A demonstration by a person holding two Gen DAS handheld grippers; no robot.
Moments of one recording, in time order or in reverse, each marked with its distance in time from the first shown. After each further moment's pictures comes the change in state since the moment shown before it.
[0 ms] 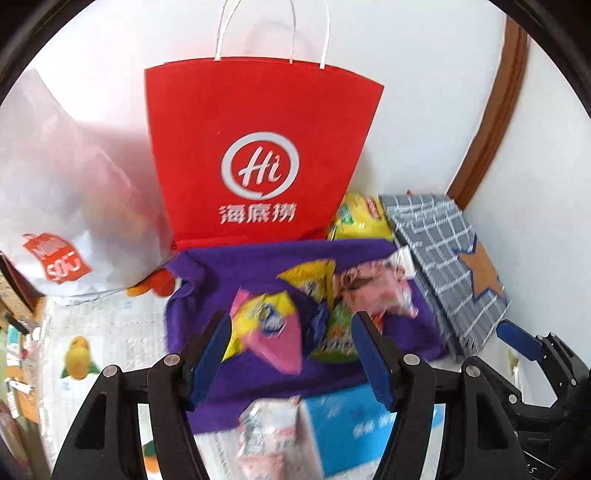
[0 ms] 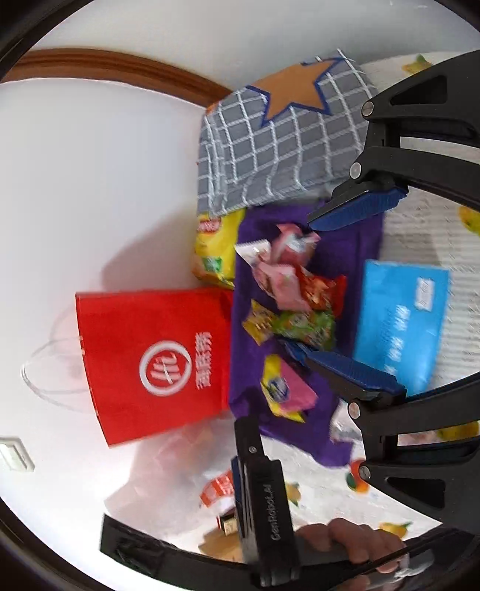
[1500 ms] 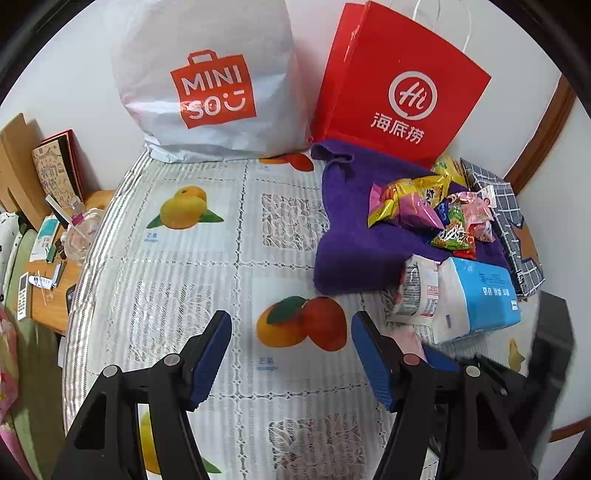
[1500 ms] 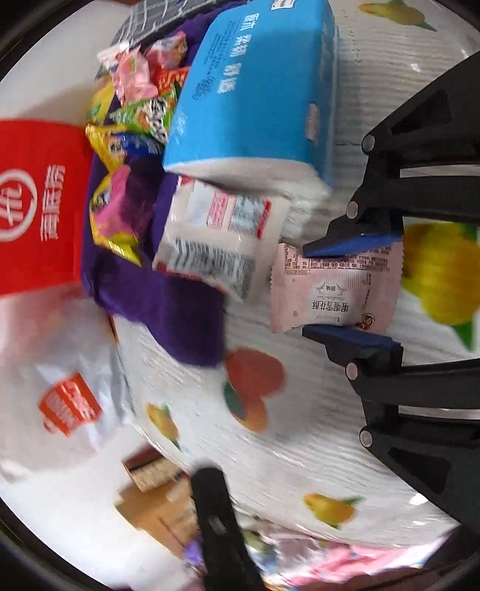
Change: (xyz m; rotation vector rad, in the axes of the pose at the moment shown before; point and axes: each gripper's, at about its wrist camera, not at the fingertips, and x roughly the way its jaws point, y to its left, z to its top) left arm -0.028 0.137 -0.139 -0.208 0.101 0.085; right arm 0.083 0.166 -0.120 -0.061 0.275 0.215
